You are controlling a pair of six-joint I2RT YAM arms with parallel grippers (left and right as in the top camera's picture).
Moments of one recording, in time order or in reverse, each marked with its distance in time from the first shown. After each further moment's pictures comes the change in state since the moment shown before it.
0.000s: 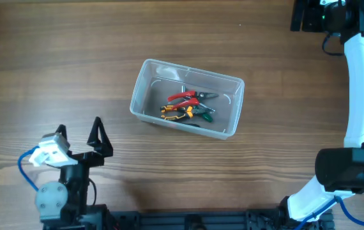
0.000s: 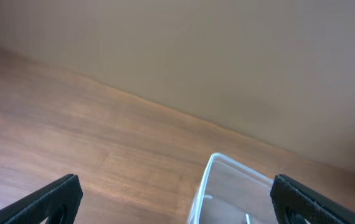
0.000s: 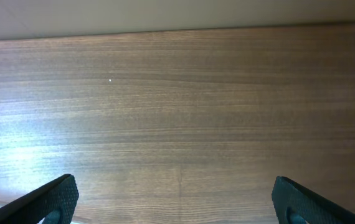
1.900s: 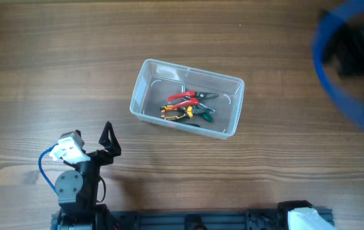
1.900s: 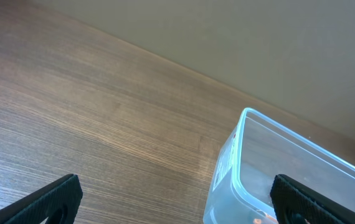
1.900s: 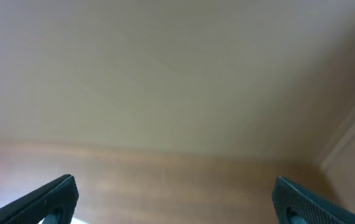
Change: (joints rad) left arm 0.000 -0.078 -0.274 0.083 -0.002 -0.028; right arm 0.157 -0.671 0.003 0.014 -0.003 -0.008
